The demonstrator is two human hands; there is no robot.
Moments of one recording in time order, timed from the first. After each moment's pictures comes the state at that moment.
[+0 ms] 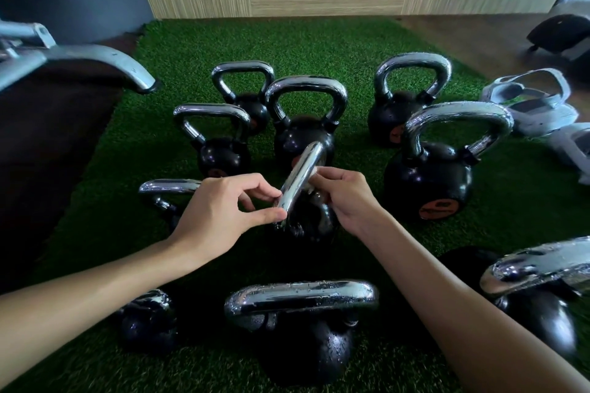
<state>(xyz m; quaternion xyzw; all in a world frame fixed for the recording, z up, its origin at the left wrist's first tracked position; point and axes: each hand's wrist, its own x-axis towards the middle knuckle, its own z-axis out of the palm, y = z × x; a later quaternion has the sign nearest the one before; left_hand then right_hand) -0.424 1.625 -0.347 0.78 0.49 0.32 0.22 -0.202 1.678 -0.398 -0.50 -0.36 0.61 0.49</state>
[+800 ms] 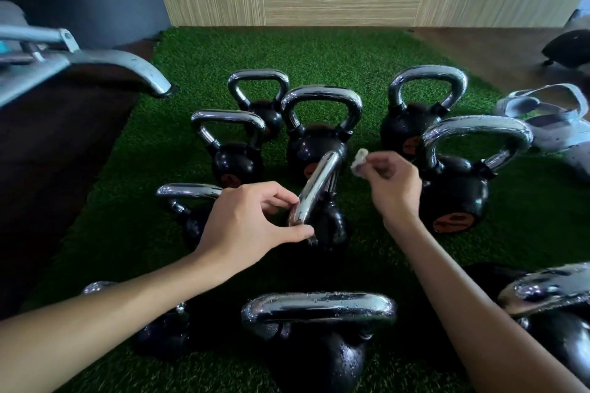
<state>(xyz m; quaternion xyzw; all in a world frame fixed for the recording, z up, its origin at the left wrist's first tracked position) -0.413 1.612 -0.343 0.73 0.57 0.32 0.21 -0.166 1.695 -0.394 -0.64 -0.49 0.22 0.55</state>
